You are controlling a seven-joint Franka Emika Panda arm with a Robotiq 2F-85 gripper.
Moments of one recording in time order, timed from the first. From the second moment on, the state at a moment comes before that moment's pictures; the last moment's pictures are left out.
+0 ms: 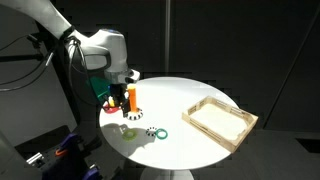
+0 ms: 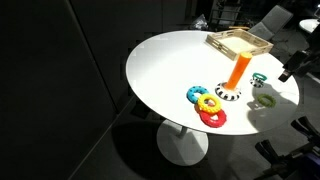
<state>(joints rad) 0.00 -0.13 -0.05 -2.72 0.15 2.55 -0.08</state>
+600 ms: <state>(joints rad) -0.01 0.08 -0.05 -2.72 0.21 2.78 -0.19</state>
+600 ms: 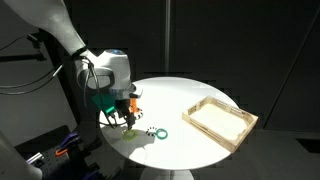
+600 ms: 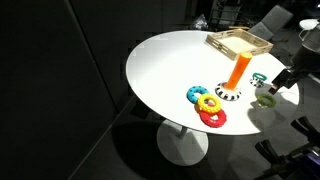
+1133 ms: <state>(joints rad) -0.08 0.25 0.01 -2.65 0.21 2.87 -0.22</state>
